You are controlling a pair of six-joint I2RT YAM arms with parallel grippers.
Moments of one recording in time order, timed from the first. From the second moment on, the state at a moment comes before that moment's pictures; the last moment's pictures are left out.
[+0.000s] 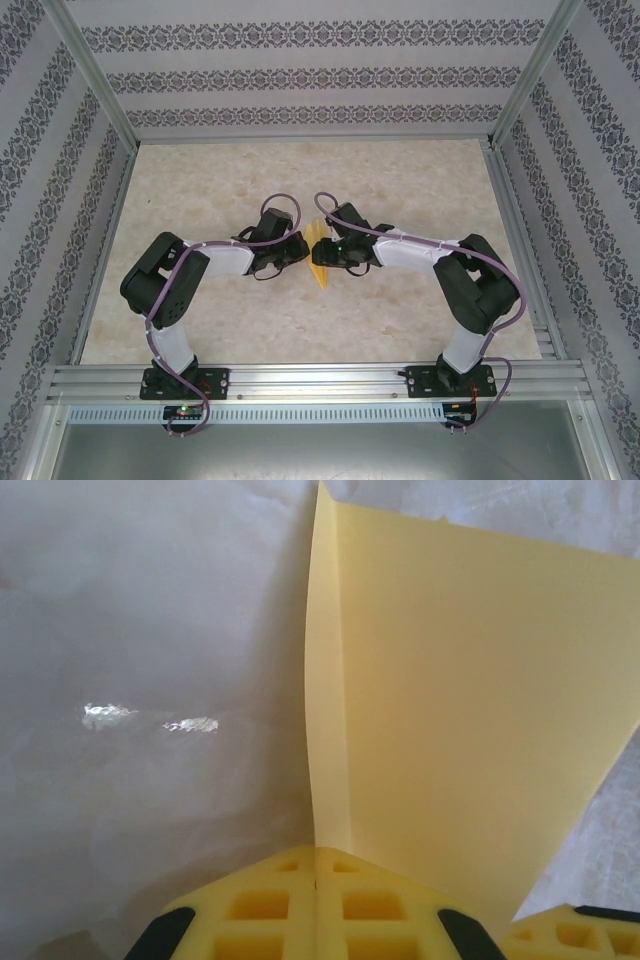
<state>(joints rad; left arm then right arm) -0.56 1.81 0.87 0.11 0.26 -0.93 0.68 1.75 1.02 -0.27 -0.22 0.61</state>
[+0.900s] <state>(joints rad) -0.56 1.81 0.87 0.10 0.26 -0.92 0.70 1.74 1.01 -0.29 -0.19 0.60</state>
